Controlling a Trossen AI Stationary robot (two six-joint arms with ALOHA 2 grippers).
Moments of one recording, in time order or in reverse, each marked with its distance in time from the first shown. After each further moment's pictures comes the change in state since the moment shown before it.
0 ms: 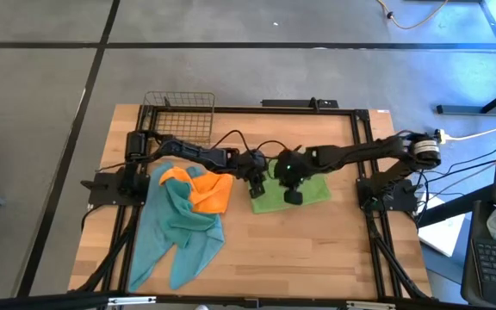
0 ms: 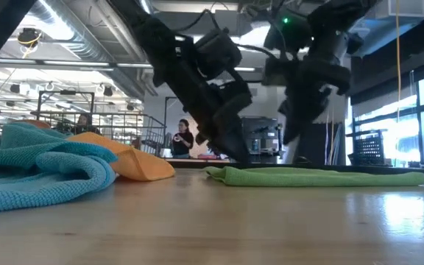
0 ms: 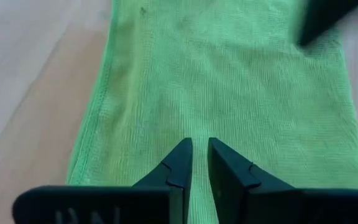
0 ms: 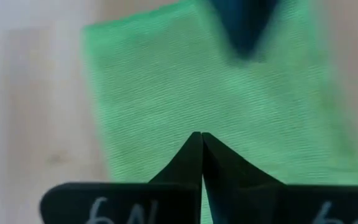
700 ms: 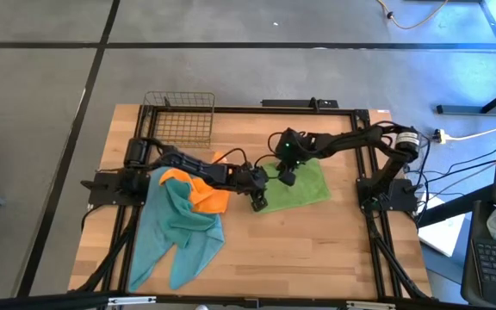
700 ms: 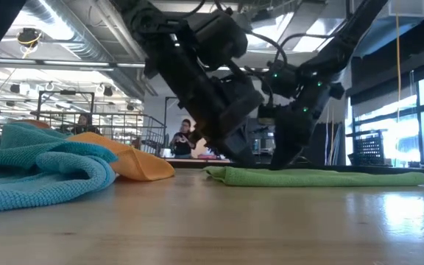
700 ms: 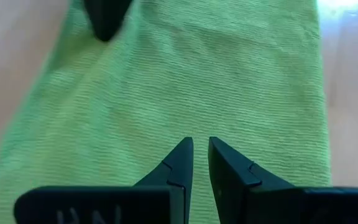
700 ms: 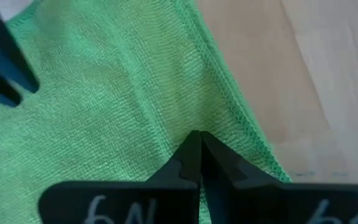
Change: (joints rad) left arm -0.144 0.034 0.000 0.035 -0.175 -0.159; right arm -0.272 0.188 -0.104 0.310 -0.164 0.000
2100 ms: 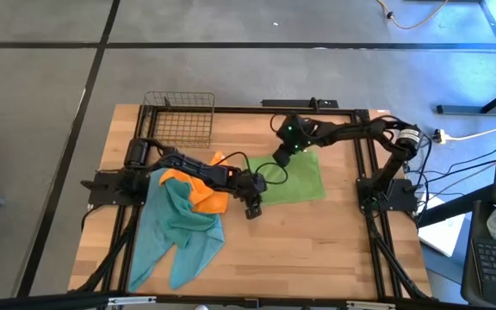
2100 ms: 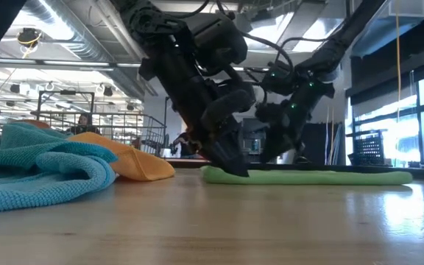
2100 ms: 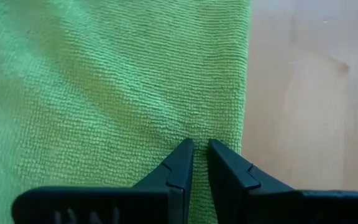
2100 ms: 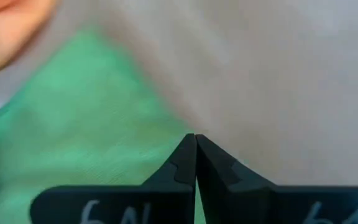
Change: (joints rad) left arm -0.003 -0.001 0.002 -0.097 0.157 0.056; right arm -0.140 -0.005 0.082 -0.025 -0.043 0.206
